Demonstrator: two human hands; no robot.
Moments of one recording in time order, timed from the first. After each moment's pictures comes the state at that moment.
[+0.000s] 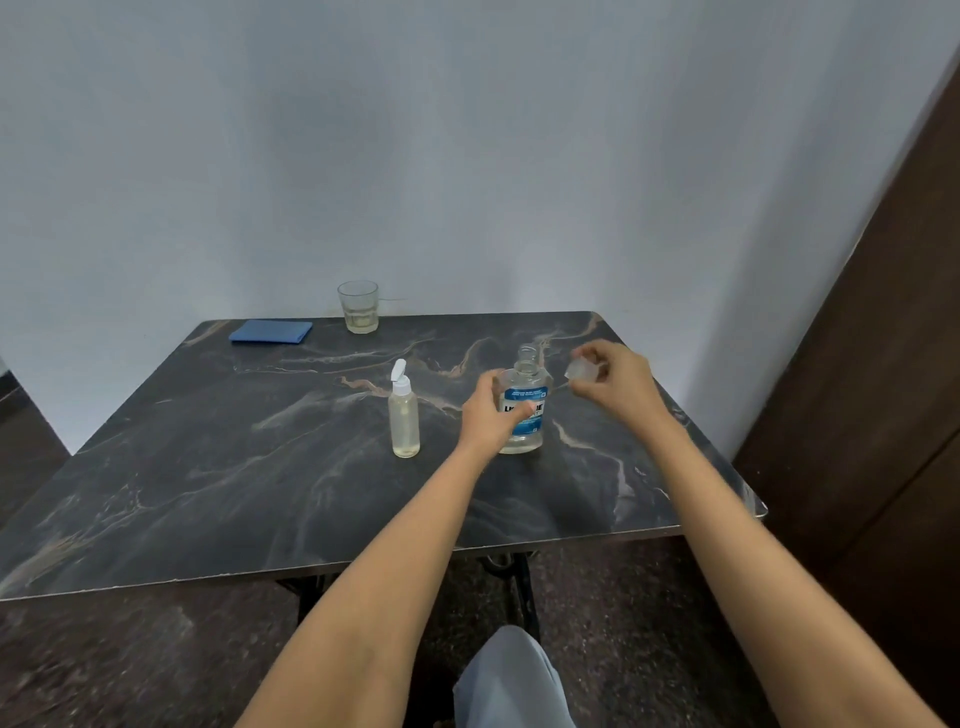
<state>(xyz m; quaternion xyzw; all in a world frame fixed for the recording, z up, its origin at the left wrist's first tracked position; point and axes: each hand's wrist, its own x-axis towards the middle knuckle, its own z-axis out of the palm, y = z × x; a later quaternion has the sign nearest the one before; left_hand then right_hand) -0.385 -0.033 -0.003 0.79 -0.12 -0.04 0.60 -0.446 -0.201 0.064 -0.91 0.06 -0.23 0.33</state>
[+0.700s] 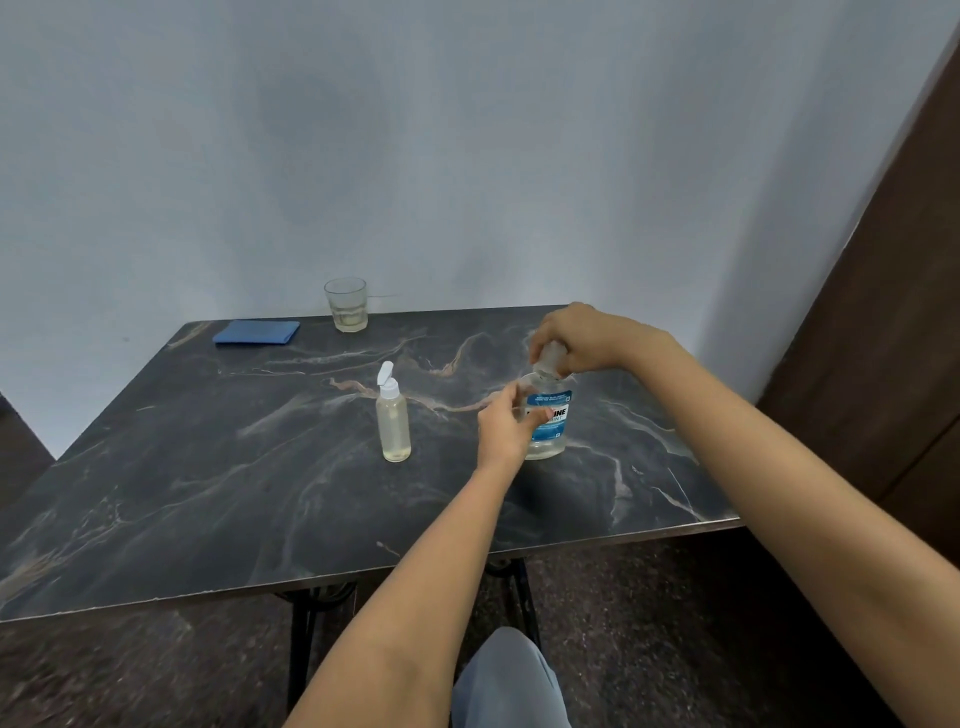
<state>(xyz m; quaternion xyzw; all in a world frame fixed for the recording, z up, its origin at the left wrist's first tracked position) -0.396 -0.067 -0.014 0.76 -0.12 -0.03 0.64 -0.402 -0.193 0.130 -0.99 -0.14 0.01 0.02</state>
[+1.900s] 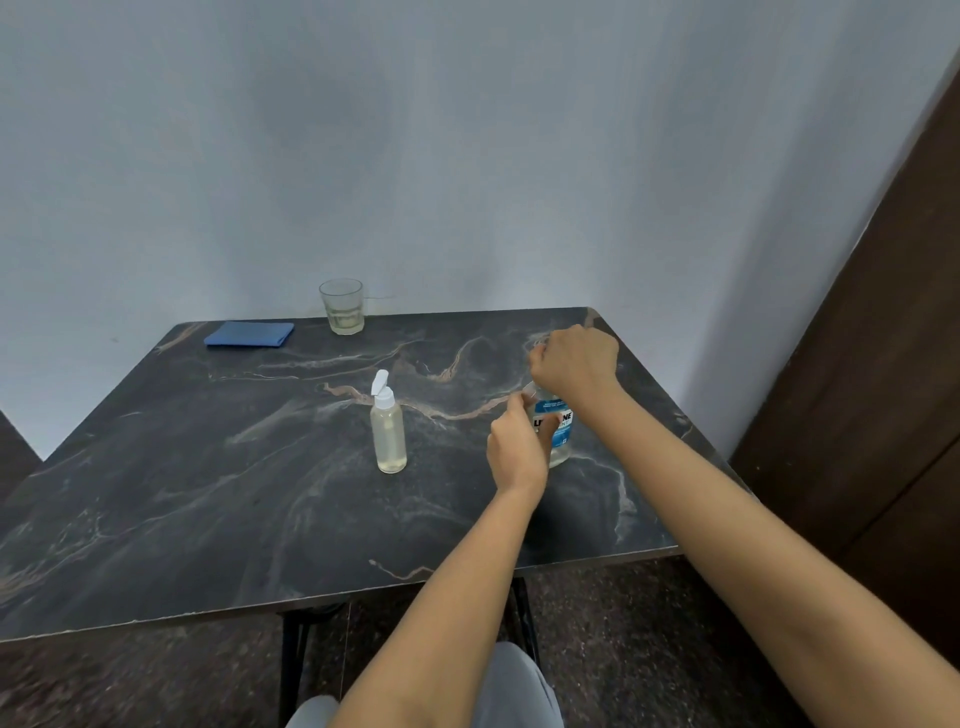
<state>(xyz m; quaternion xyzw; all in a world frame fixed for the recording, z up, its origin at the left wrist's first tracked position) -0.406 -0.088 -0.018 0.84 -0.07 0.09 0.52 -0.381 -0.166 0.083 -0.97 0.13 -0.17 -0.10</state>
